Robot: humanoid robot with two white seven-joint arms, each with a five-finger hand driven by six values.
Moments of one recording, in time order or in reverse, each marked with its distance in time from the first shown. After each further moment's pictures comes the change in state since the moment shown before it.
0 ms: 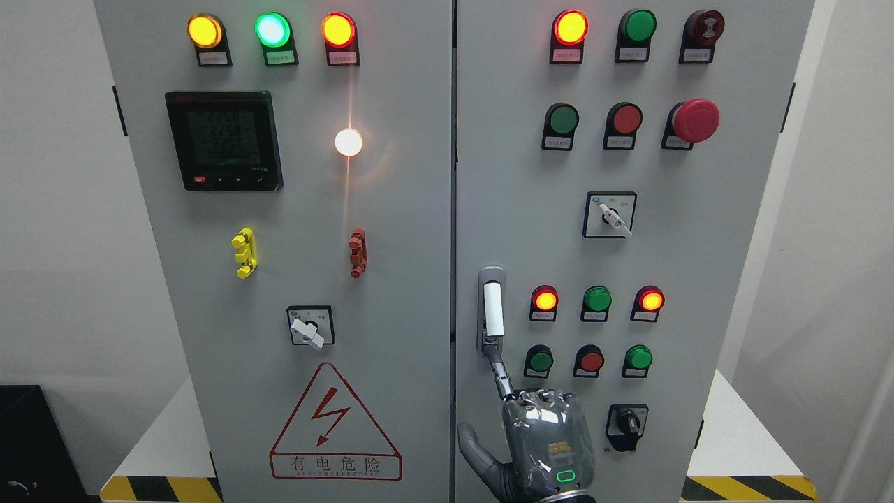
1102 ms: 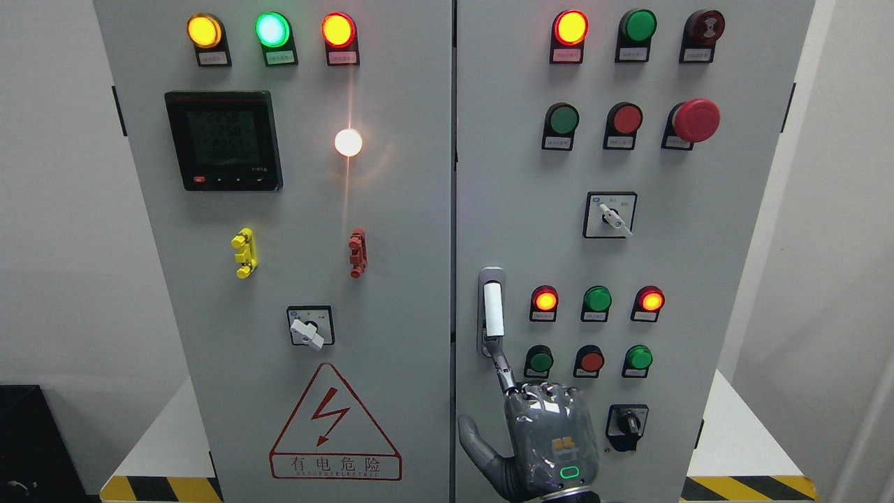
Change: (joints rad) left arm 0.000 0.000 0.000 0.000 0.000 0.000 0.000; right arm 0.006 0.000 0.001 -0.043 0.000 -0.002 -0.008
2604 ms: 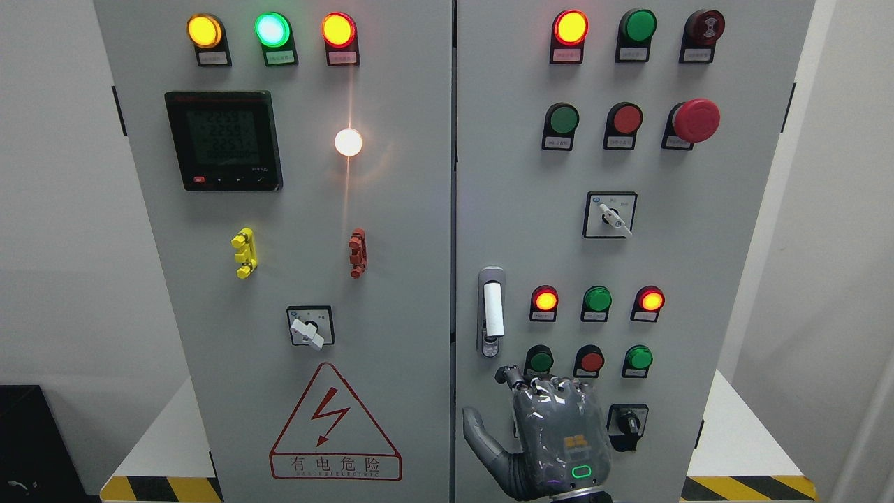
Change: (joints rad) left arm 0.000 0.000 0.000 0.000 0.000 0.000 0.000; right arm 0.013 0.000 -0.009 -0.077 -0.012 -0.005 0.030
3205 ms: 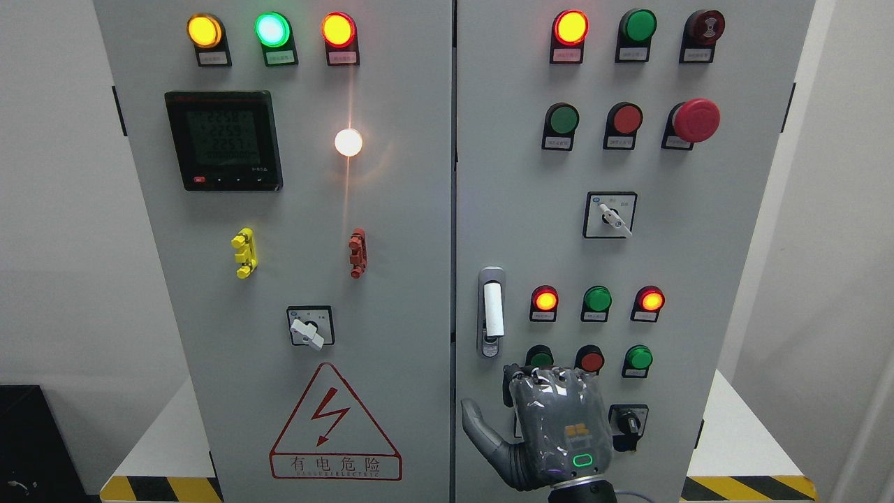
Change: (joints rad) left arm 0.000 0.000 0.000 0.000 0.000 0.000 0.000; right arm -0.034 0.000 -0.002 -0.009 -0.001 0.007 0.031
